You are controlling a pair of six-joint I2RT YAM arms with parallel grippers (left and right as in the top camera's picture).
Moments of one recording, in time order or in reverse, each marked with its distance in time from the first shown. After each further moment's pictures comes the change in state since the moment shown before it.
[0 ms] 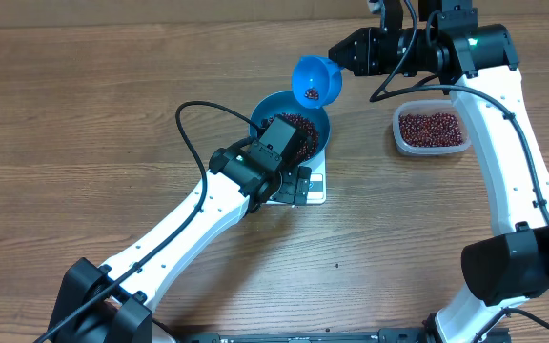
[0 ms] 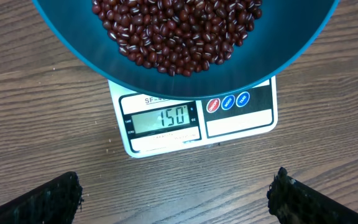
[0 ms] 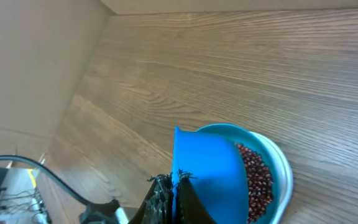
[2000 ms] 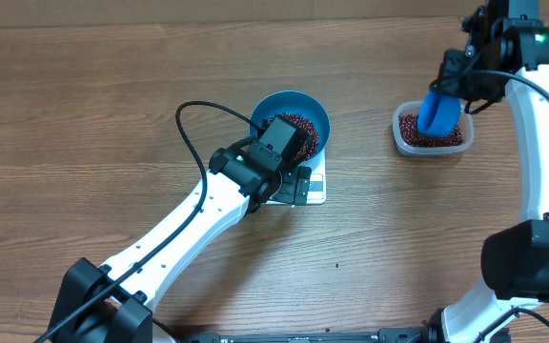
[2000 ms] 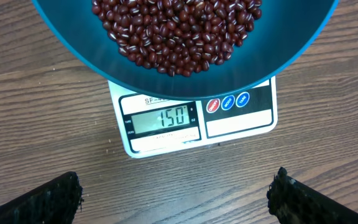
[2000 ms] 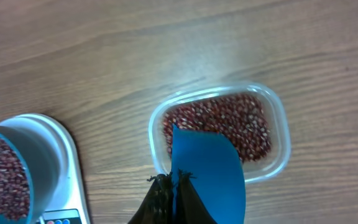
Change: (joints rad) left arm 0.000 0.000 0.000 0.001 0.000 0.000; right arm -0.239 0.000 -0.035 -0.293 0.610 -0.002
